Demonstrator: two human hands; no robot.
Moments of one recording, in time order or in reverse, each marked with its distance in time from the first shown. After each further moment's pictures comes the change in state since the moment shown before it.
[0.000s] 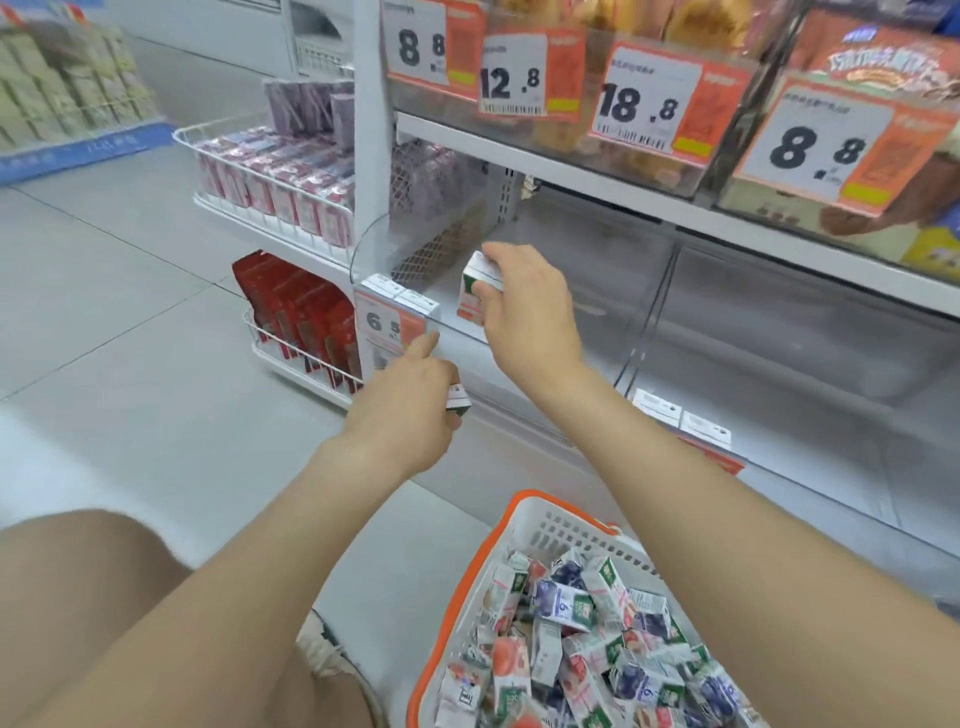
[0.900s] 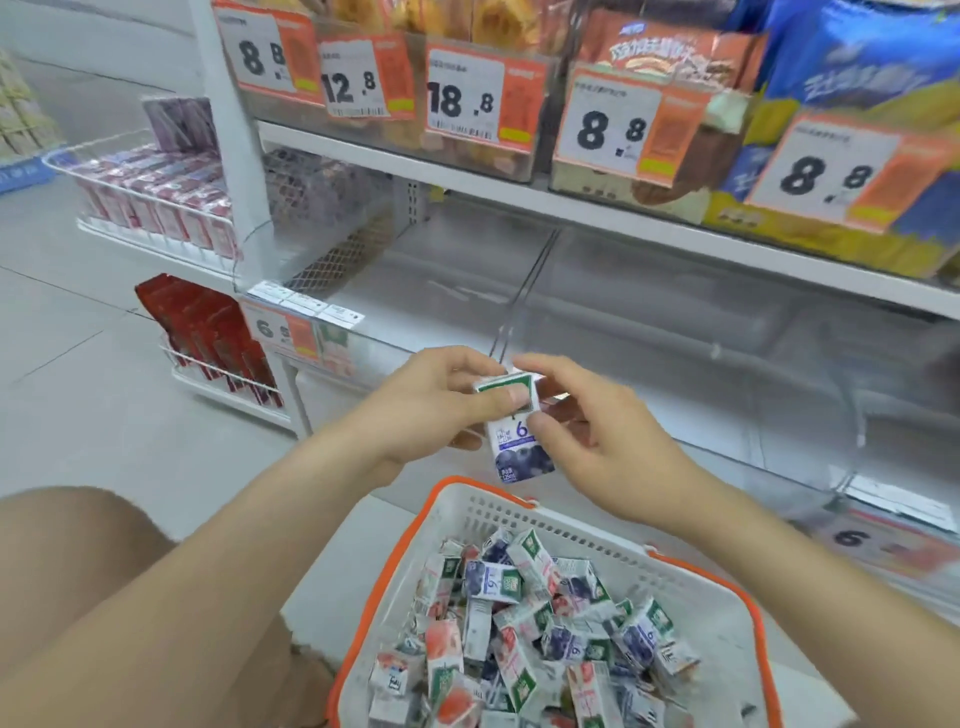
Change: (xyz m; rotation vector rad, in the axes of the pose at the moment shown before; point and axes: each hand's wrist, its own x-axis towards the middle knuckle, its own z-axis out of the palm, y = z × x) left_hand -0.023 0.131 0.001 -1.100 -0.300 0.042; right_hand -0.152 0.098 -0.152 0.234 -0.294 0.071
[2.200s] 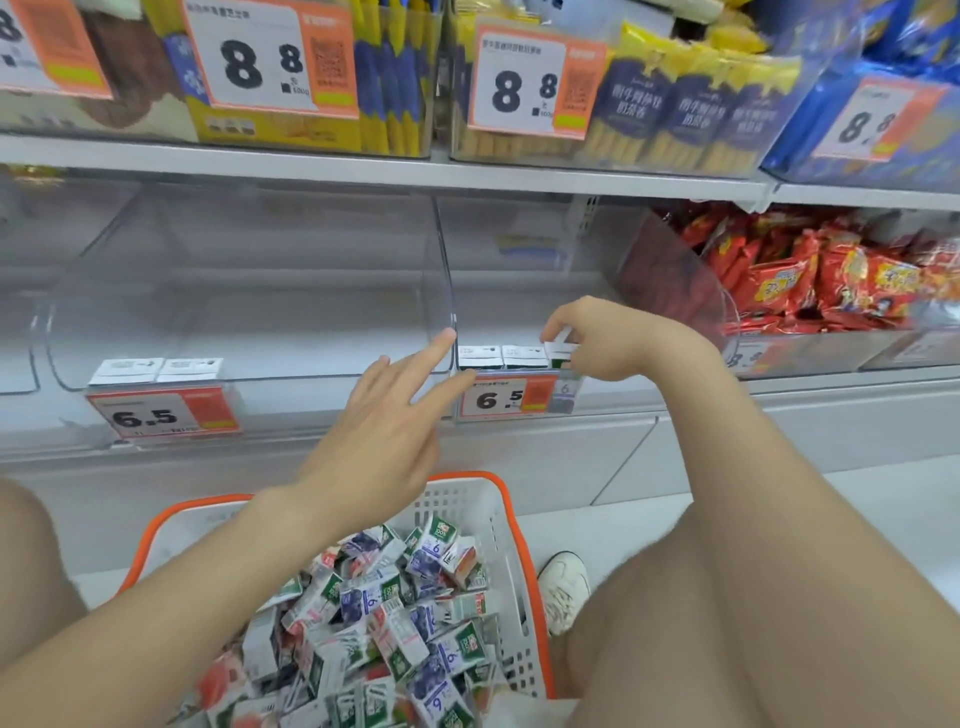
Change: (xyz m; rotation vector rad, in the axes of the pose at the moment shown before) left_hand 0.016 -0.024 0.259 1.077 -0.265 0.900; right_hand -0.174 0.160 -0.229 -0.447 -0.143 0.872
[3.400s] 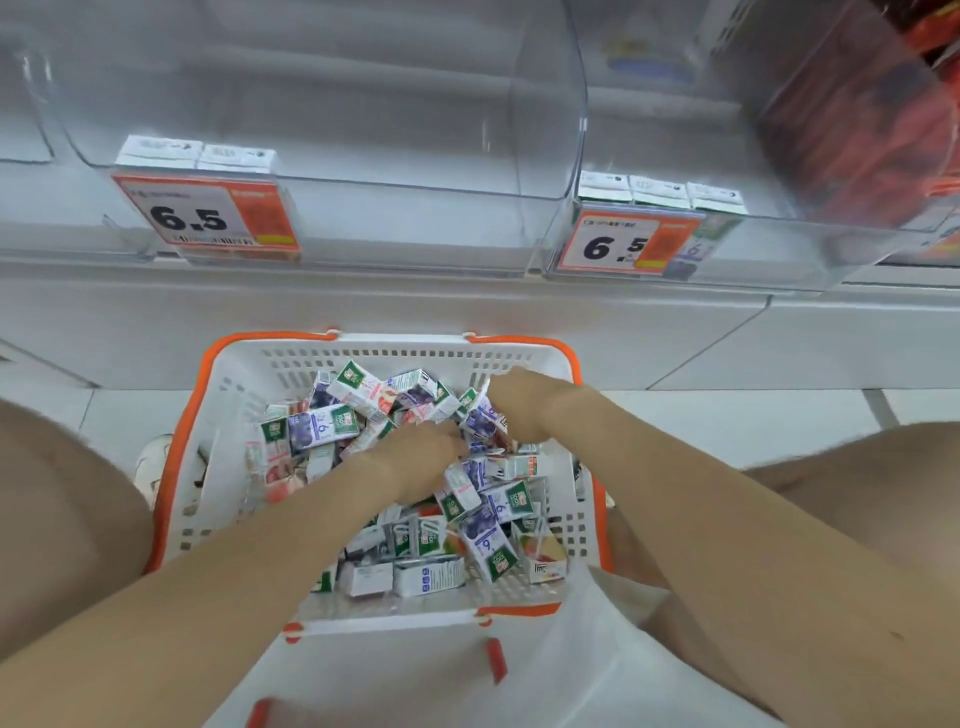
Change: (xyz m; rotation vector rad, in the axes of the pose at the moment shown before) left_hand -0.120 -0.054 0.198 -0.028 -0.881 -0.105; right_hand 0.020 -0.084 0.260 -0.318 -0.447 -0.285
